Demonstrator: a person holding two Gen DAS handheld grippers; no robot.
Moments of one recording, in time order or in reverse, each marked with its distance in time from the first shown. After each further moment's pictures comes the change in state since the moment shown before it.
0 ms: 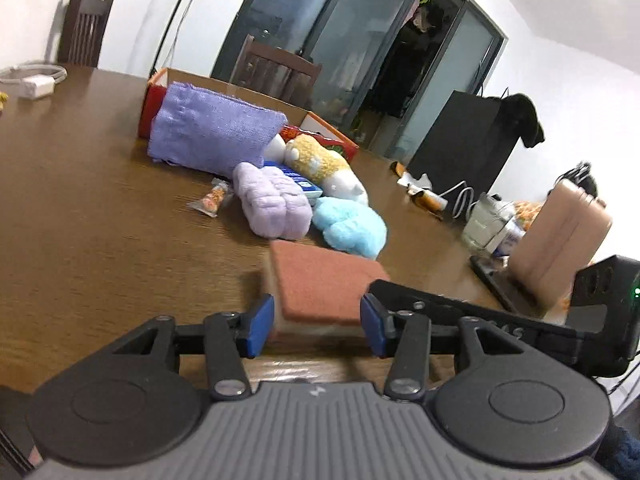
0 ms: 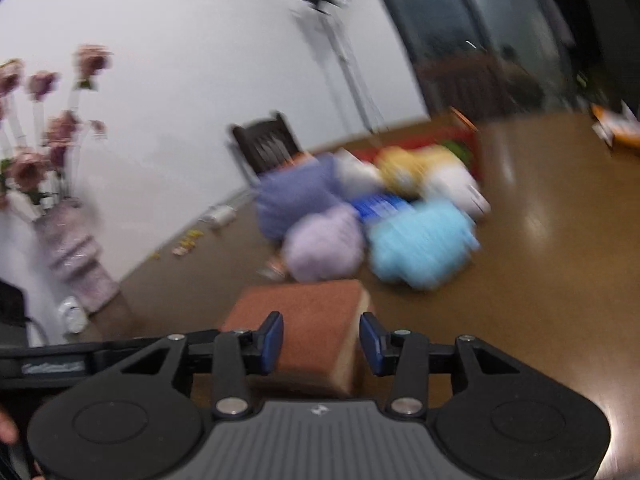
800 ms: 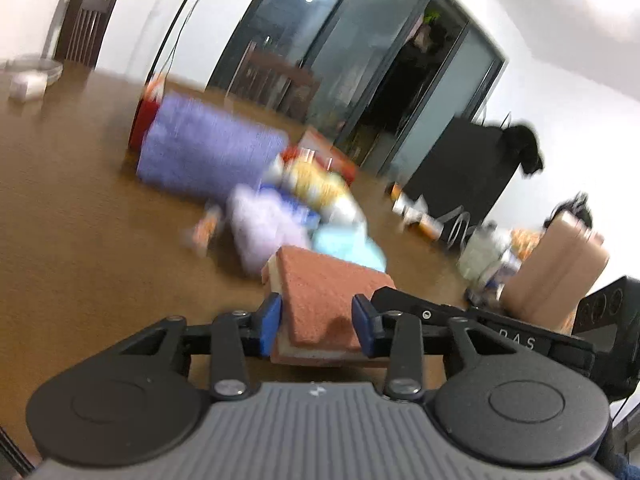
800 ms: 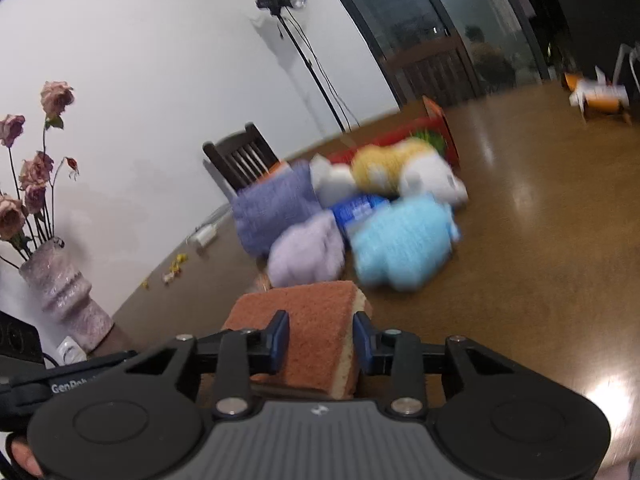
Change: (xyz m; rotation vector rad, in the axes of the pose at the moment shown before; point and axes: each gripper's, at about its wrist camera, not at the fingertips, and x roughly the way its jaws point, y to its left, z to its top) left arm 0.020 0.010 0.031 -0.052 -0.059 -0.057; right arm 0.006 0.002 0.017 0.088 -0.039 -0.014
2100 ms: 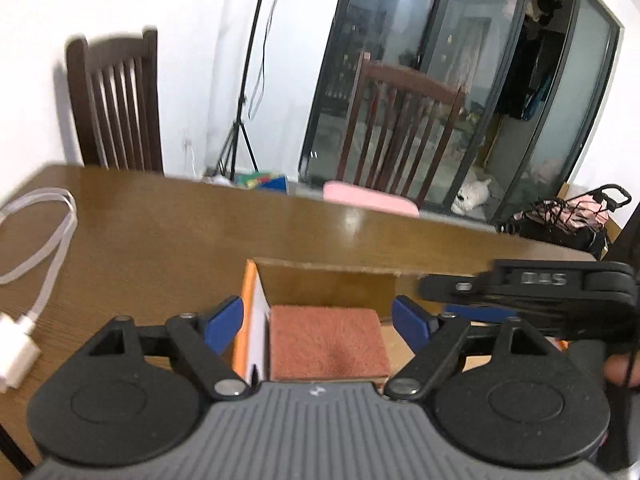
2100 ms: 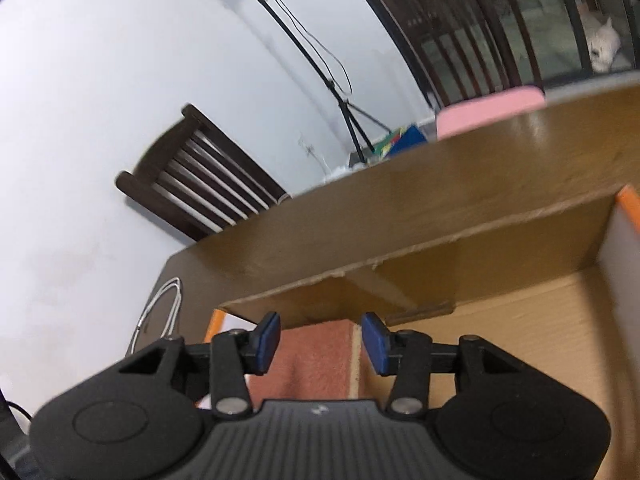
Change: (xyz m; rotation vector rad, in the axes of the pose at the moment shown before) left arm 0.234 0.137 0.303 0.078 0.081 0.415; right arm 0.387 -0.032 0.293 0.163 0.261 -0.014
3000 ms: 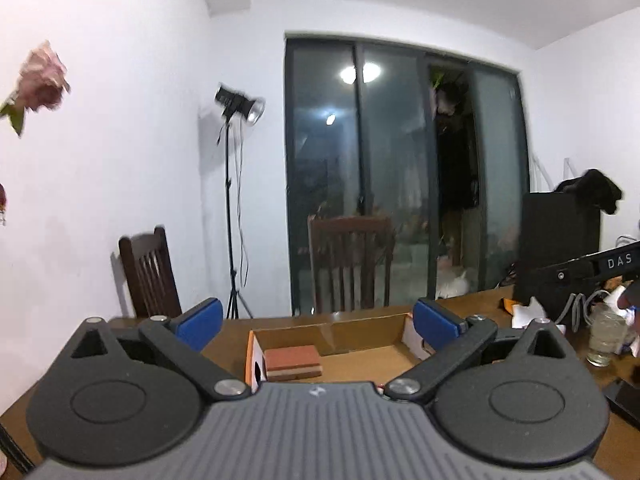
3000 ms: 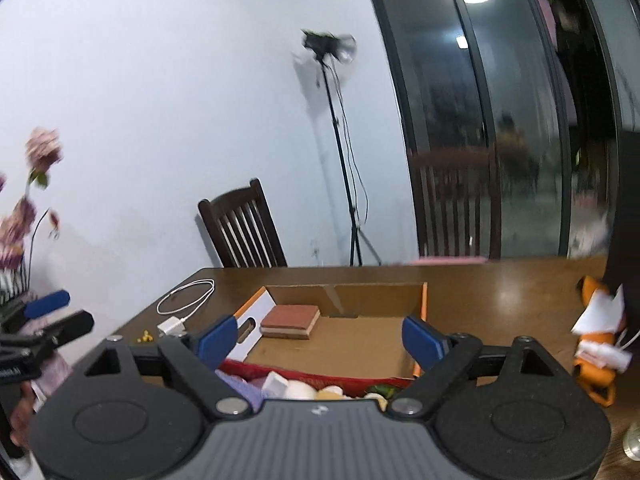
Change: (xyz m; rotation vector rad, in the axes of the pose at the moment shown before) left arm -0.308 -0.099 -0.179 0.277 -0.519 0.005; right arm -0.341 0.010 -0.166 -0.443 -0.365 -0.071
